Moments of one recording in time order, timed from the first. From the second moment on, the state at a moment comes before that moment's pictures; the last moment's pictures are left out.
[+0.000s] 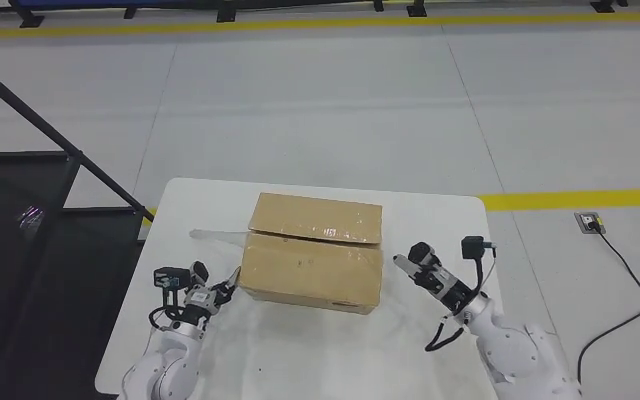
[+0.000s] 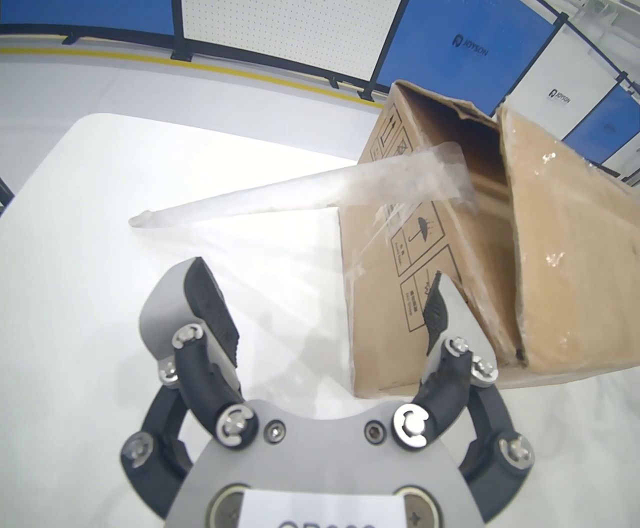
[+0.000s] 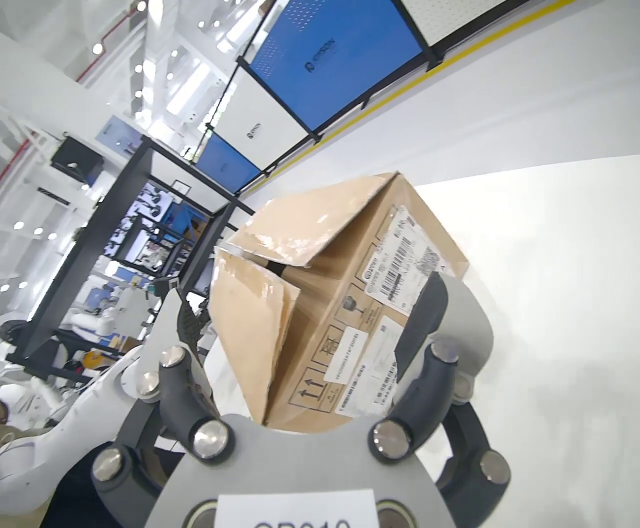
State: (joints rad) left arm 1.34 -1.20 -1.46 -1.47 0.98 -0.19 0.12; right arm -1.17 -1.20 1.41 -1.52 -0.34 -0.54 0.39
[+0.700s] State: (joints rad) left arm 1.44 -1.20 -1.56 -1.58 0.93 -0.23 0.15; right arm -1.01 -1.19 1.30 -1.34 0.21 -0.79 0.83
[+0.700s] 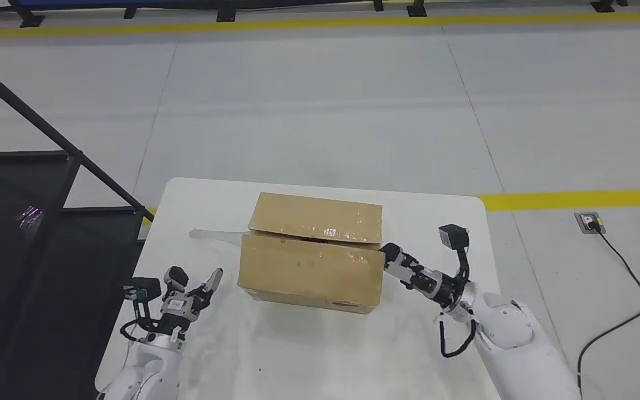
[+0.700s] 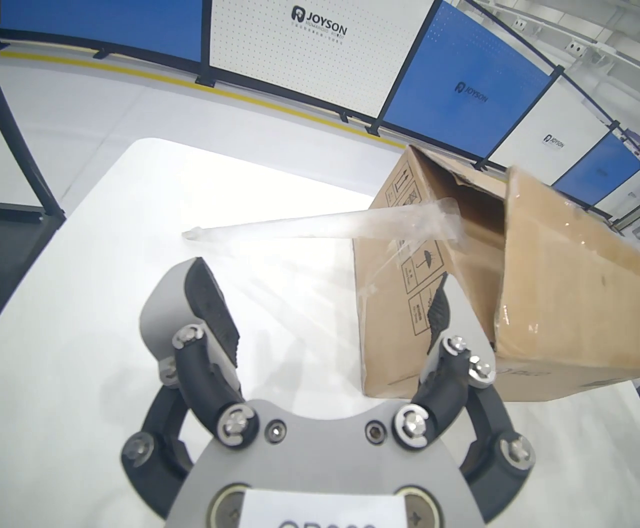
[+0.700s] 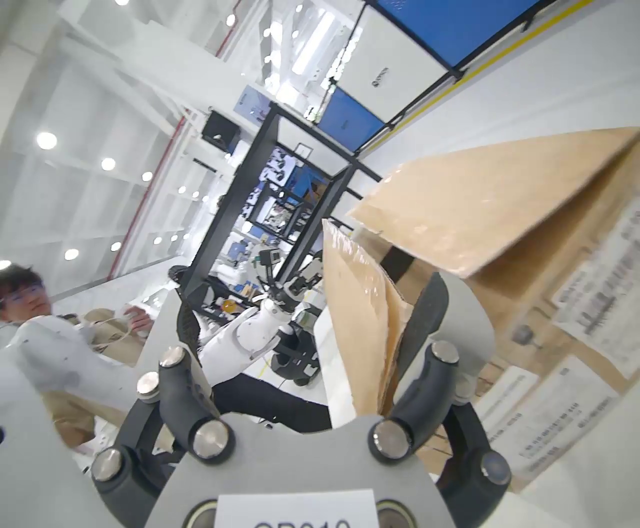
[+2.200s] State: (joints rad) left arm 1.54 -1.17 -1.61 -1.67 1.15 -0.52 0.13; right arm -0.99 -1.03 1.05 -1.54 0.12 -0.67 0.91
